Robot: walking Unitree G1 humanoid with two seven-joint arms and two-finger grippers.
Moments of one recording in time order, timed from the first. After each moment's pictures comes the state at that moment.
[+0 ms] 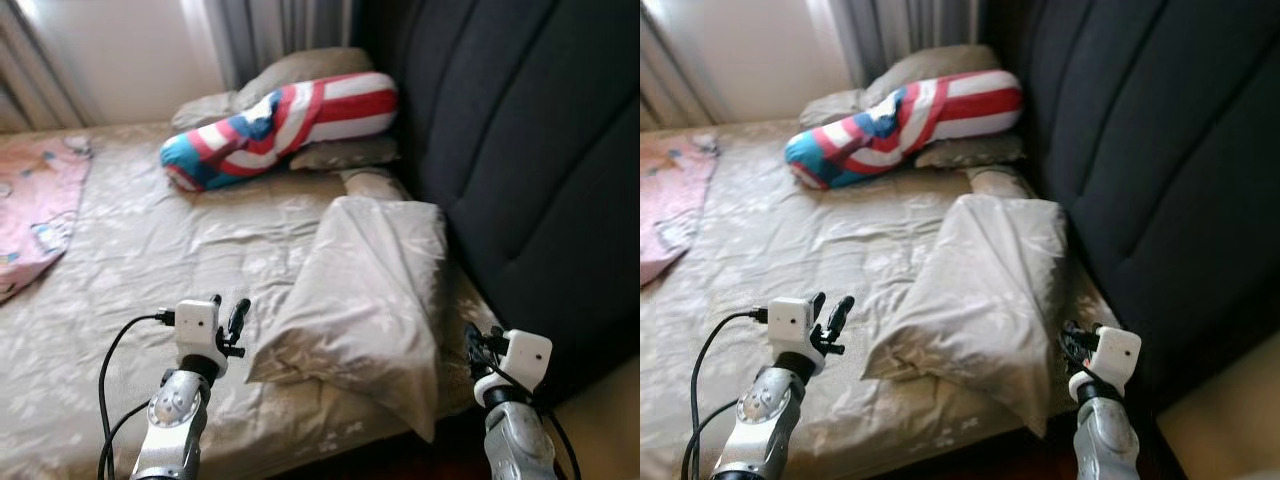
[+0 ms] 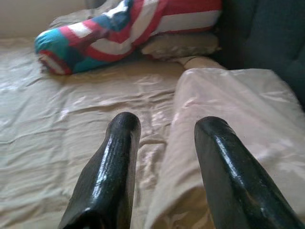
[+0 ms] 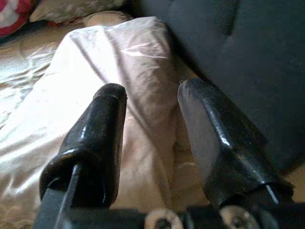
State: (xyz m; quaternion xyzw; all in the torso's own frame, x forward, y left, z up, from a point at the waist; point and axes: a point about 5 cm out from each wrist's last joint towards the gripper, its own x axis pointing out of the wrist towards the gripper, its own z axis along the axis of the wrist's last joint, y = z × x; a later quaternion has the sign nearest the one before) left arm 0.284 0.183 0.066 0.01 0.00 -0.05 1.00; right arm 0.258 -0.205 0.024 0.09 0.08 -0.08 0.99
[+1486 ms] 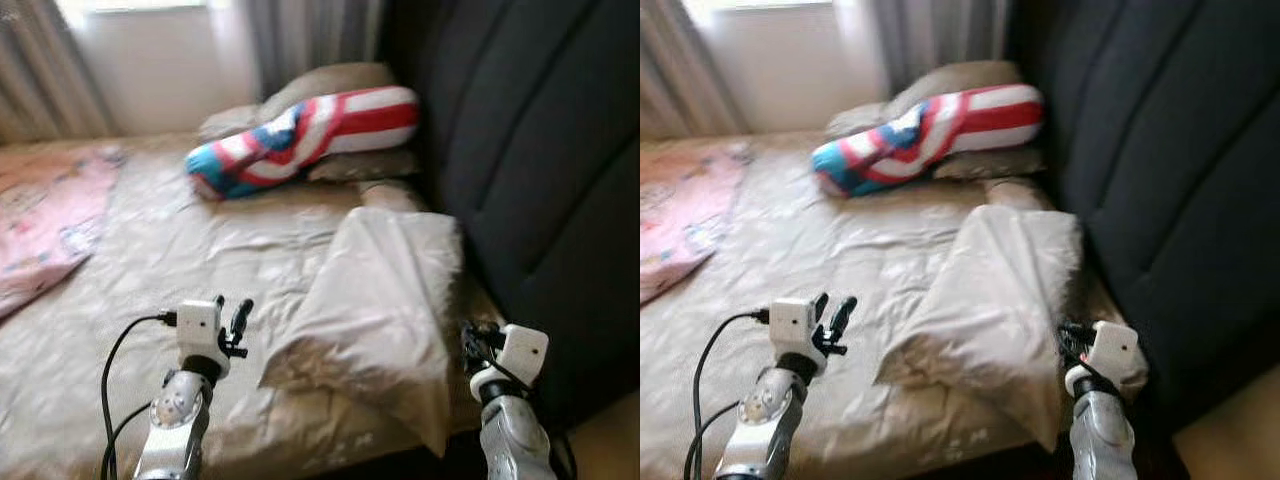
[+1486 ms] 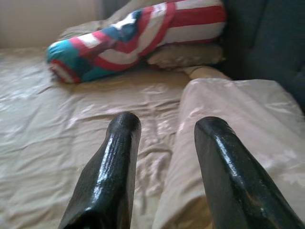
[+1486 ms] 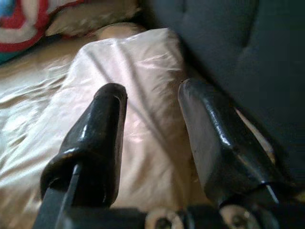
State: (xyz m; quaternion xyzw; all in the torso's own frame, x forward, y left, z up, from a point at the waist) left arm 0.283 0.179 0.067 0.00 0.00 -0.06 1.00; right arm 0.263 -0.202 0.026 0.10 0.08 -0.09 0.99
